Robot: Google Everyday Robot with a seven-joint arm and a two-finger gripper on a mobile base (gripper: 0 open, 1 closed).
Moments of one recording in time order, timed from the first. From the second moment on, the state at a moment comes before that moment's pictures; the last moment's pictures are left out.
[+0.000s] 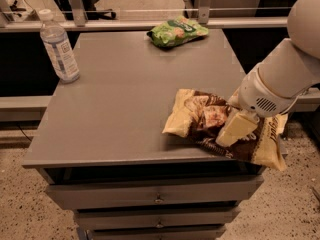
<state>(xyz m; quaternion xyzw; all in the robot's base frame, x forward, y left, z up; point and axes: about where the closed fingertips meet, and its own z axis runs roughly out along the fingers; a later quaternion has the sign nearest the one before) 0.459 -0.171 0.861 -0.54 0.82 0.07 0.17</state>
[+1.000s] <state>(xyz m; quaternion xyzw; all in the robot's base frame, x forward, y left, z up) 0.470 -0.227 0.981 -0.50 0.83 -0.02 0.25</state>
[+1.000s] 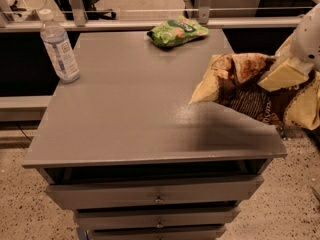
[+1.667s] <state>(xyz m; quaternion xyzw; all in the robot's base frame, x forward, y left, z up) 0.495 -0.227 0.979 -0.49 0.82 -0.03 0.28</state>
